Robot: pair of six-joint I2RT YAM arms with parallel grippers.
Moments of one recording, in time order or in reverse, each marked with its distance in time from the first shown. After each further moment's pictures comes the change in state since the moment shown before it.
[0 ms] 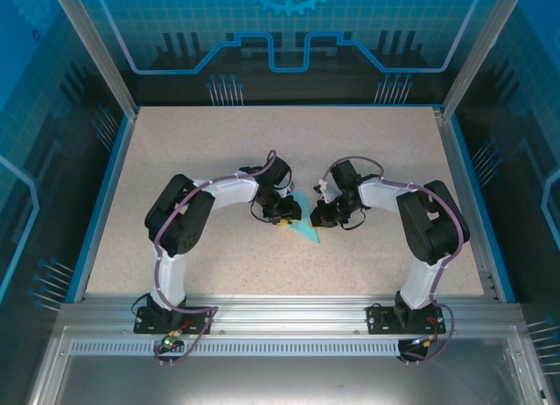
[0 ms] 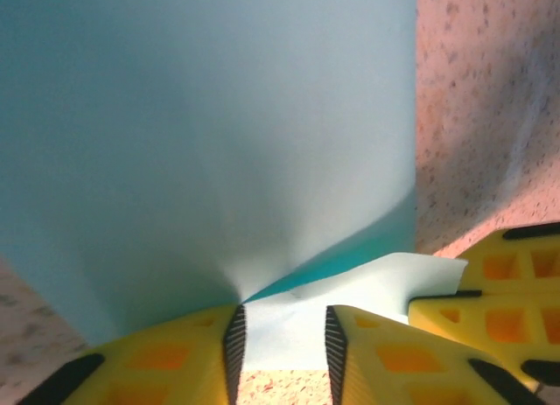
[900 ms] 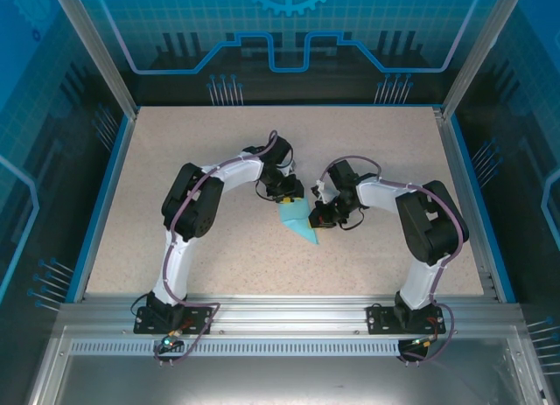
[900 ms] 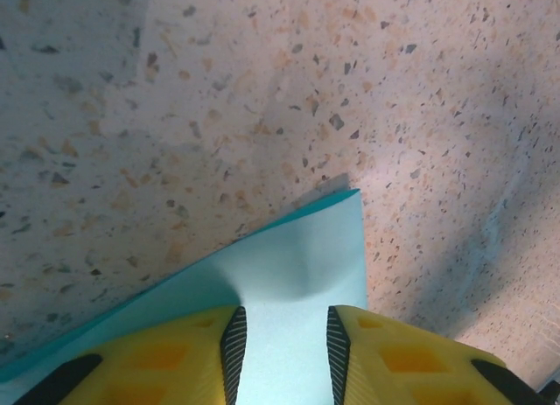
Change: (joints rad) left arm 0.067 0.207 0.318 -0.101 0.000 0.056; right arm 0.020 0.000 0.021 -0.037 0.019 -0.013
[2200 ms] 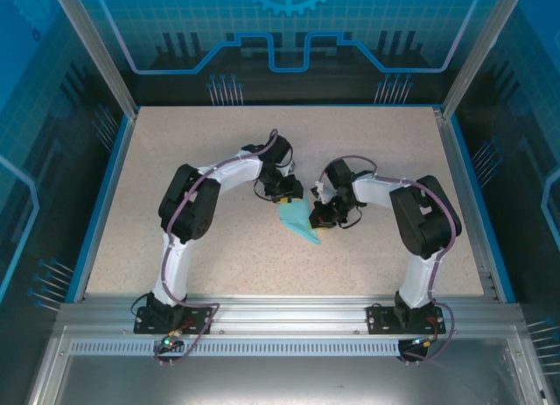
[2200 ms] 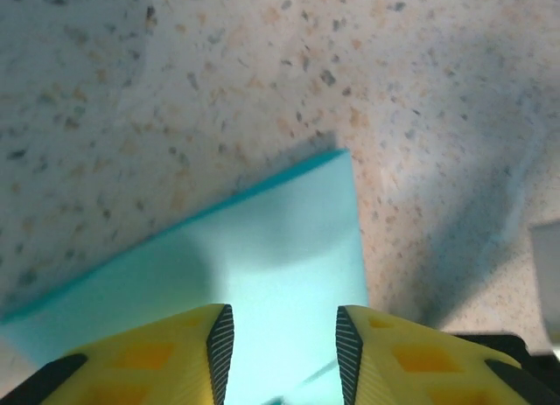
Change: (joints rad) left arm -0.005 -0.065 -0.017 -0.062 -0.019 0.044; right arm 0.000 0.066 0.048 -0.050 0.038 -0.014
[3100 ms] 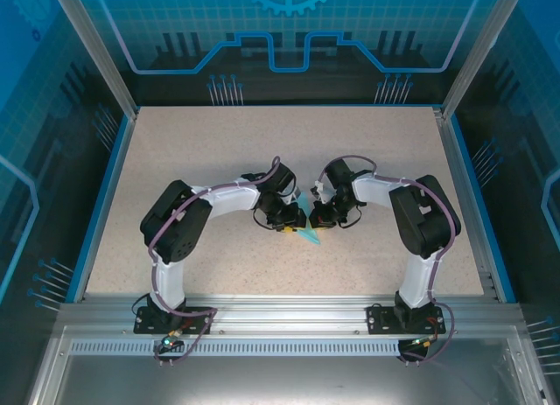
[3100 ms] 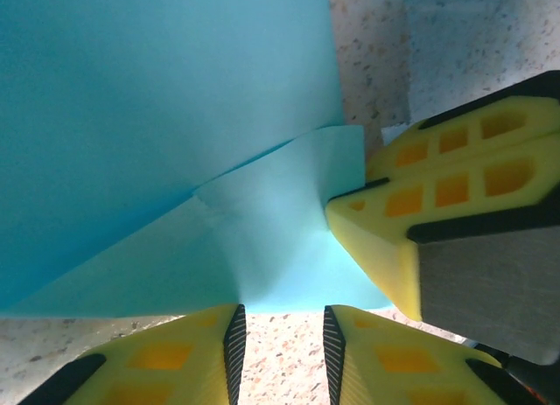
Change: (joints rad) left arm -0.133 -0.199 -0.375 0.215 0.062 -0.127; right arm 0.000 0.006 0.010 -0.013 0.002 0.000
